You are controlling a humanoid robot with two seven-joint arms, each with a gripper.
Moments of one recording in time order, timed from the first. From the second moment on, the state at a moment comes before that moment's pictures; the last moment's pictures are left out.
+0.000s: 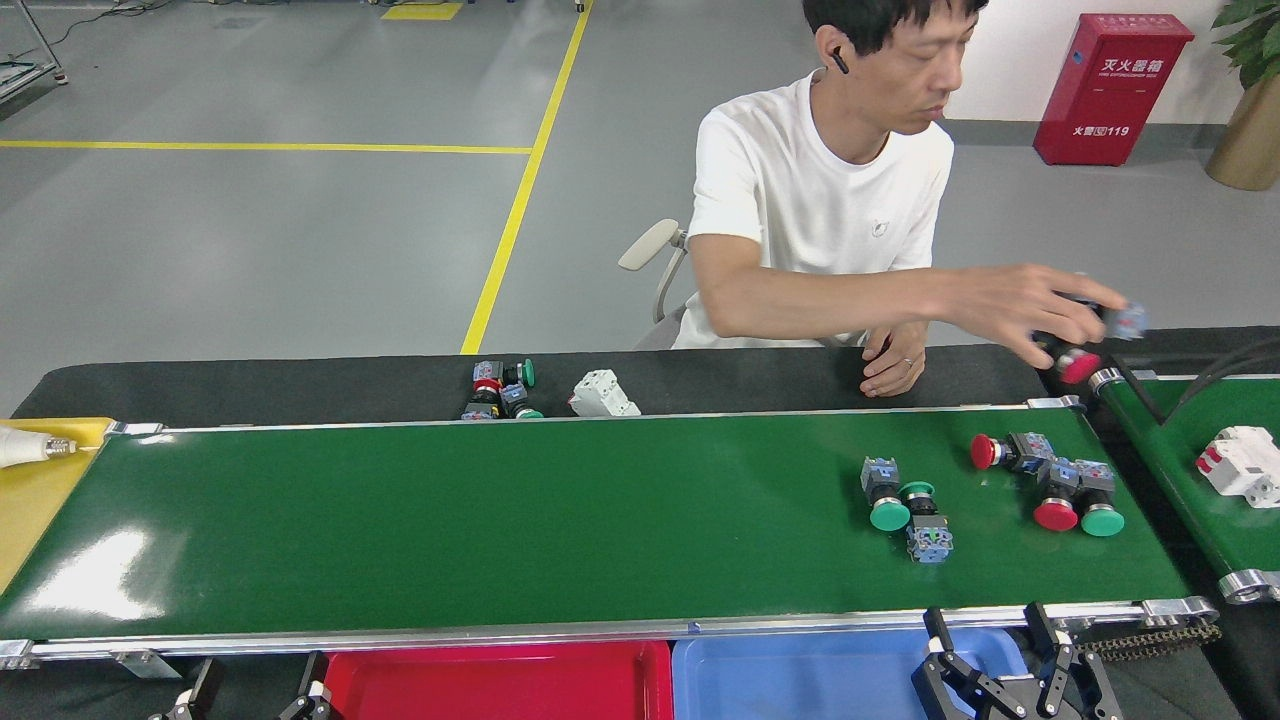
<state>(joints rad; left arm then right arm) 0.37 0.00 0.29 -1.76 -1.42 -0.28 0.08 0.30 -0.08 -0.02 -1.75 1.25 -0.06 -0.14</state>
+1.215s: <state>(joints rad) 0.35 0.04 0.29 -1.76 -1.44 -0.28 0.08 -0.10 -0.02 0.18 -1.41 1.28 -0.03 0.07</state>
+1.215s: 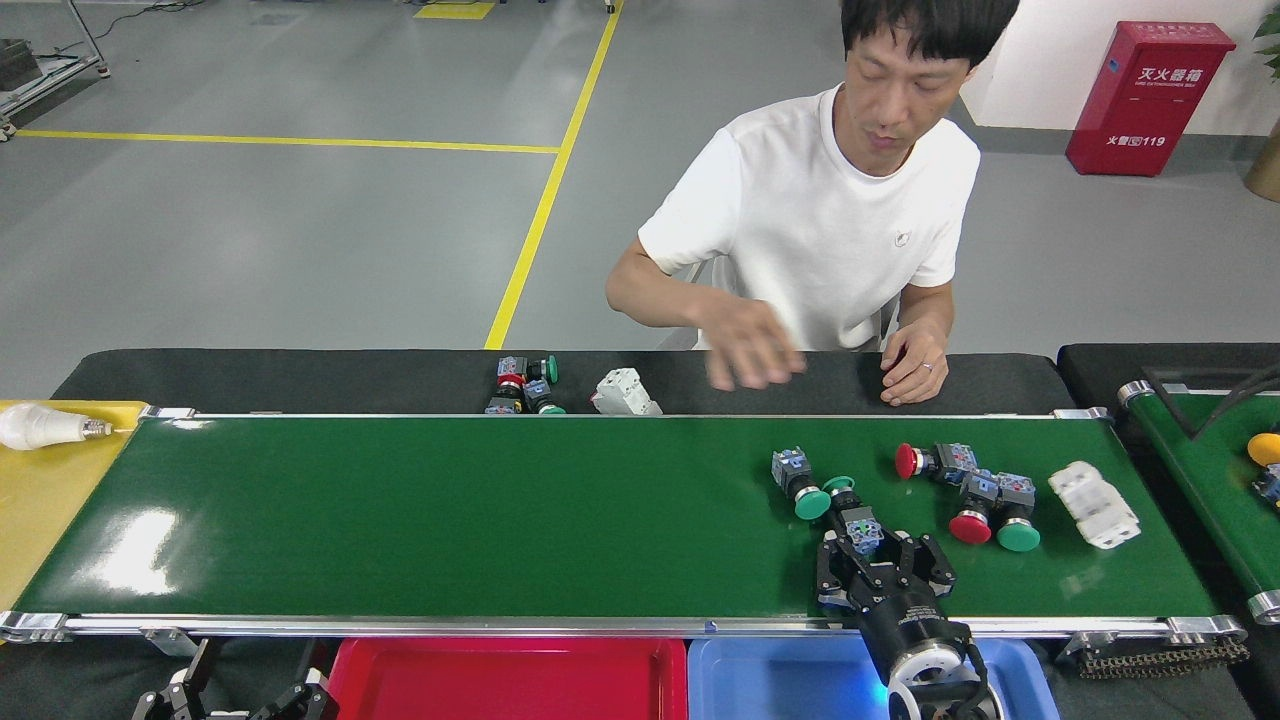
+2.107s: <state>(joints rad) -0.02 0.12 -0.16 -1.58 -1.55 -0.29 0.03 0.14 0.08 0.34 -1.67 1.22 -0.61 0.23</state>
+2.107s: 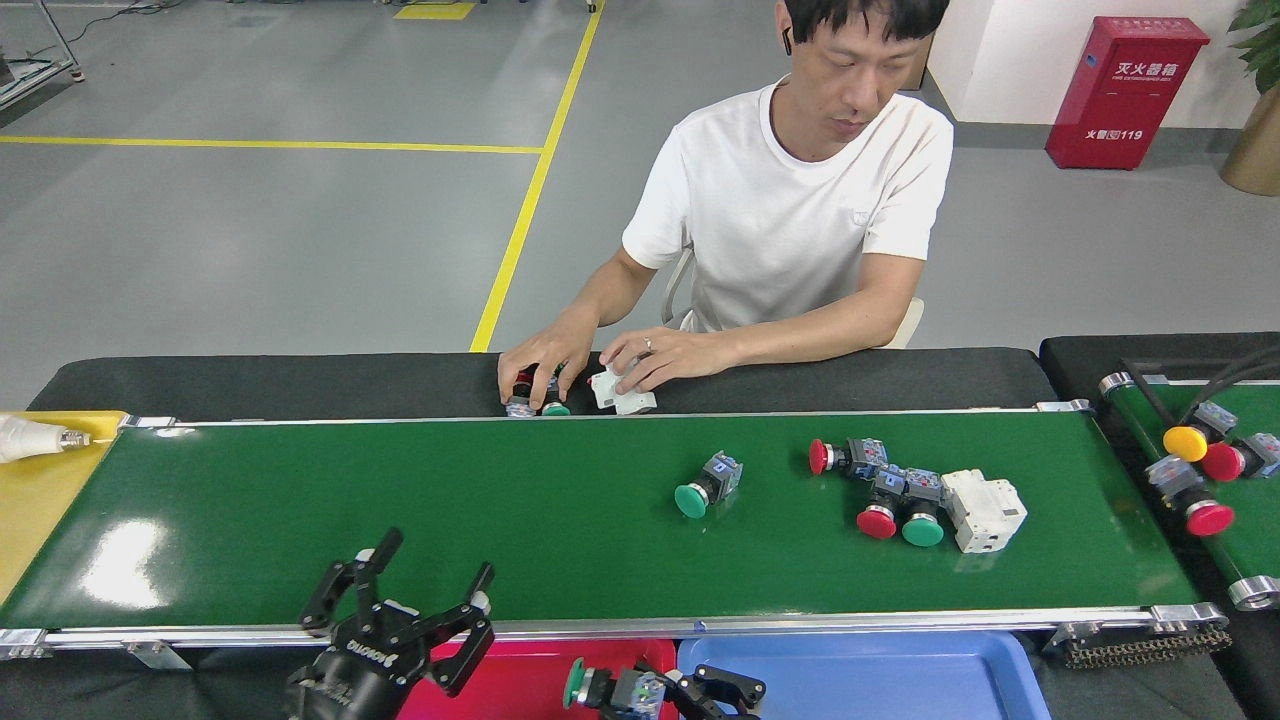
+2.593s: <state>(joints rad) -0.12 0.11 -0.28 -1.45 -1.63 -0.29 0.03 0.07 0.08 0.04 -1.67 1.22 -0.42 0.19</state>
